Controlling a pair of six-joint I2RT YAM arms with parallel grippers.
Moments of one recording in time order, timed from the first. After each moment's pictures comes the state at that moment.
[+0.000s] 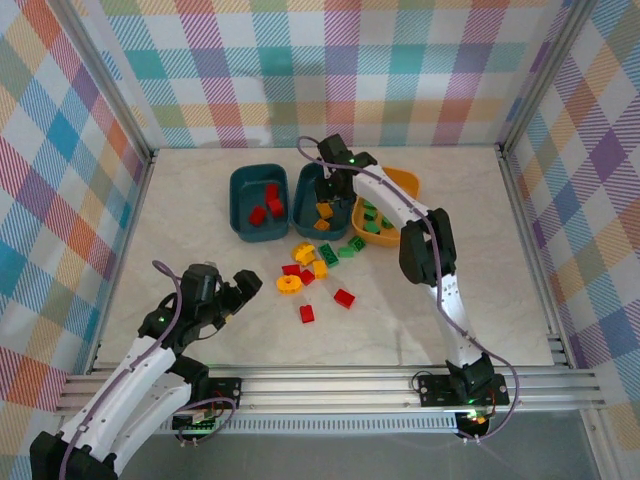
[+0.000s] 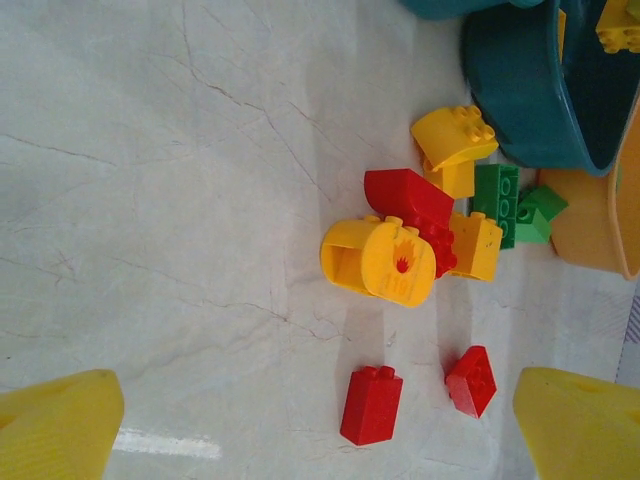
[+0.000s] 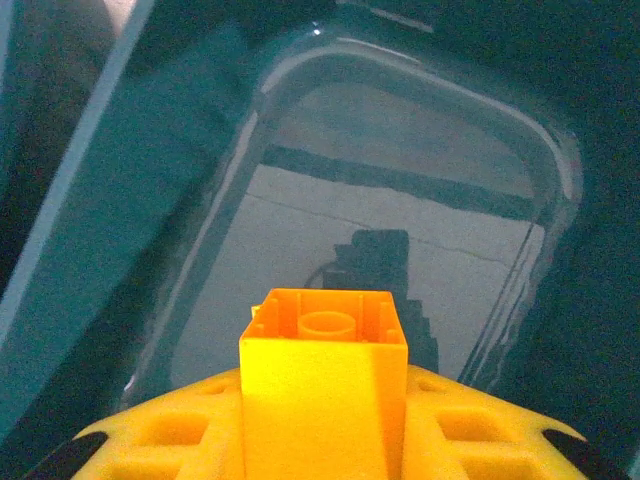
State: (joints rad) left arm -0.39 0.64 0.45 -0.61 0.11 -1.05; right arm 0.56 2.43 2.28 -0.90 0.02 0.25
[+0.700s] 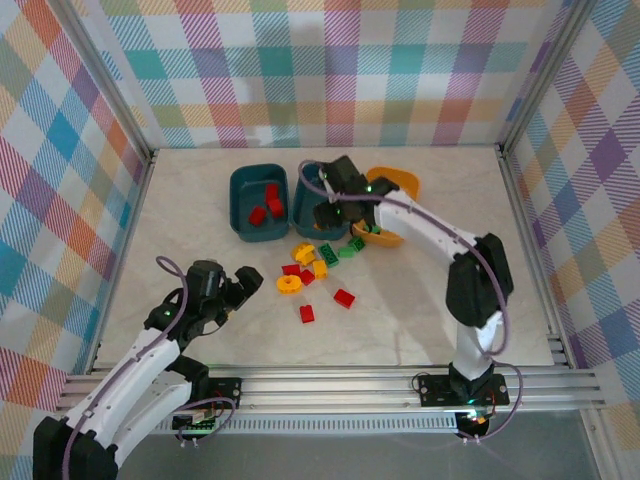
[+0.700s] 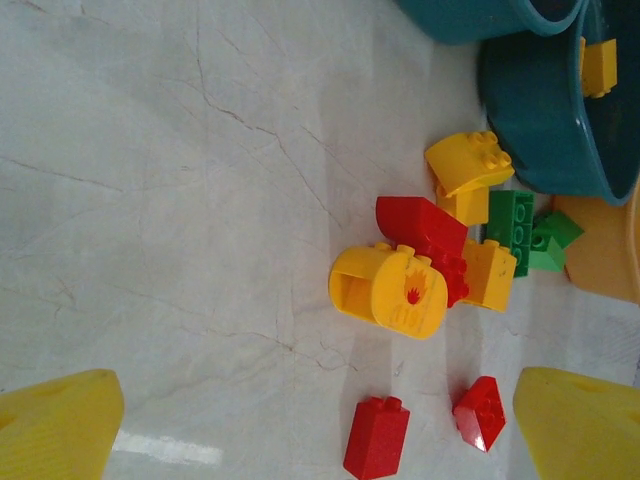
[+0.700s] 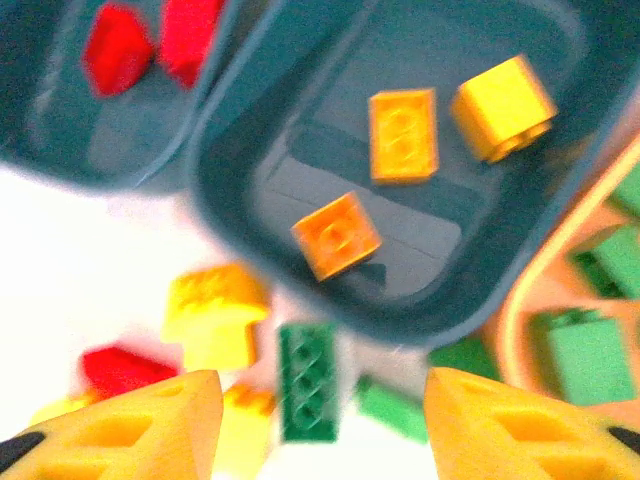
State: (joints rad) left arm -0.39 0.74 0.45 -0.52 0.09 -1.07; right arm 0.71 1.84 1.59 -0.74 0.05 0.23
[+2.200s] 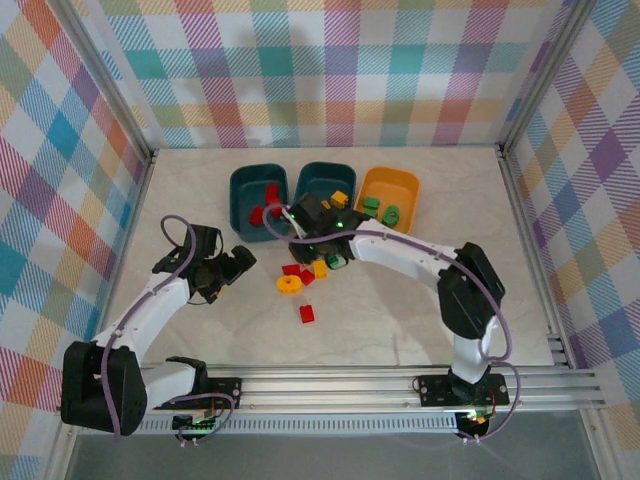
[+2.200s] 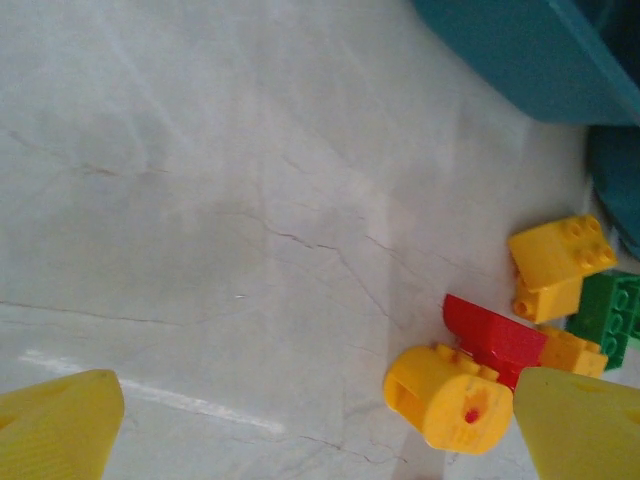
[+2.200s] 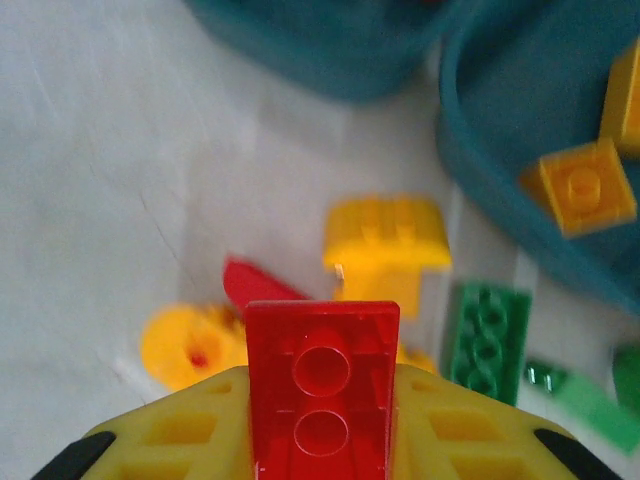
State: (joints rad) left arm -0.15 1.16 0.70 -0.61 0.16 -0.86; right arm 0.90 1.89 1.57 -0.63 0.07 0.19
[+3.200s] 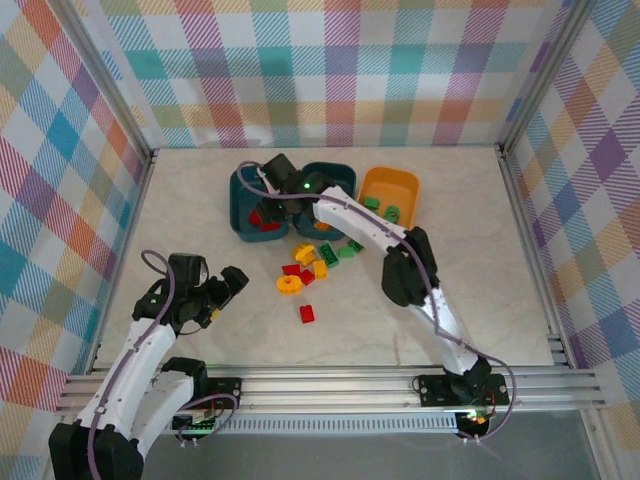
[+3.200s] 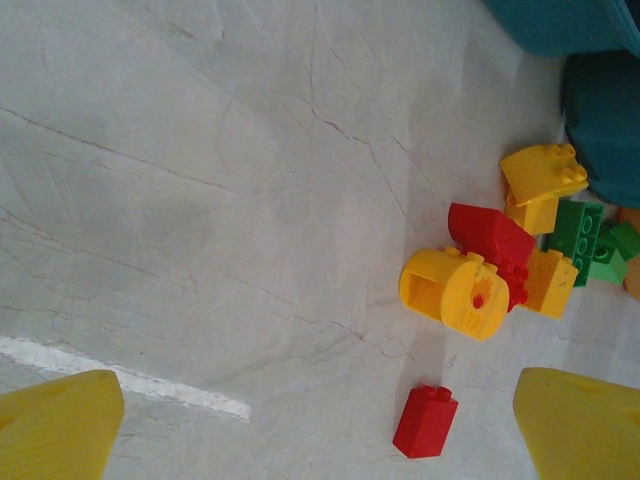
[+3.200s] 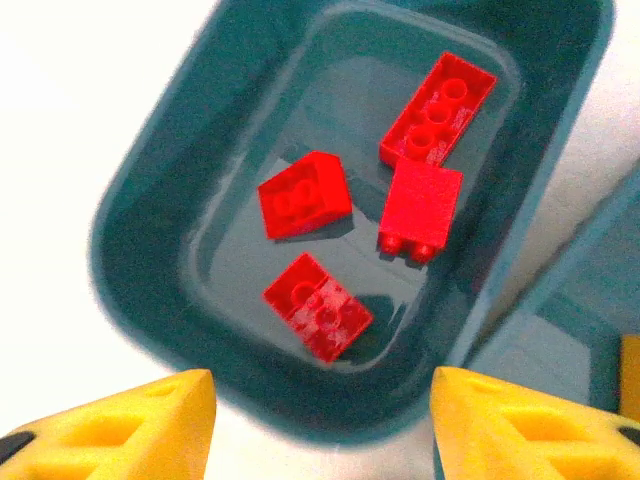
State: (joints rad) left arm -0.13 0.78 0.55 -0.75 0.24 -0.89; right arm 0.85 2.32 2.25 -0.81 0.06 0.21
